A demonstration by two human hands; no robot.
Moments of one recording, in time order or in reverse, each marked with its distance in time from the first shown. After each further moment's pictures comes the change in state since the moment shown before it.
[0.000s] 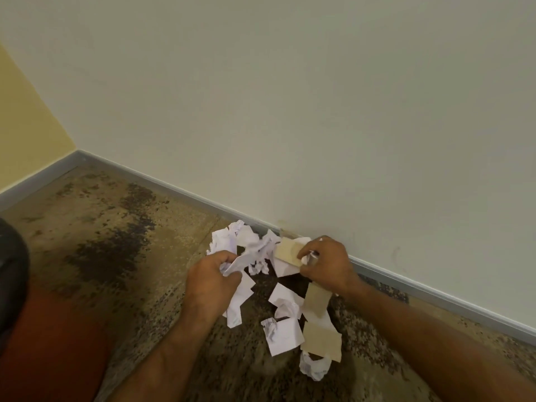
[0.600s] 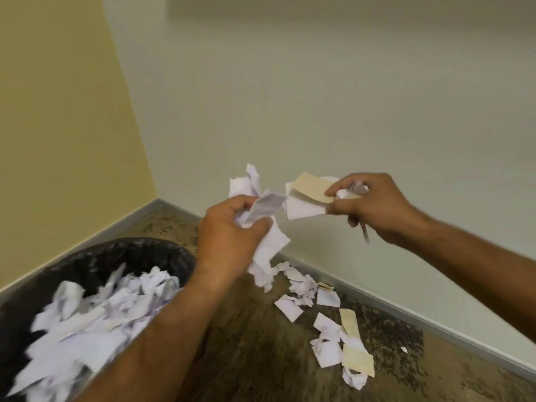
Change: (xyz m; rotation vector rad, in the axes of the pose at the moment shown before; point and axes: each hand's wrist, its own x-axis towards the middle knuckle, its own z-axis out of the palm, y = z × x) left_hand -0.082 0.125 -0.256 -0.471 0.200 0.303; right_hand -0.092 -0.286 -0.190 0.541 0.161 -0.190
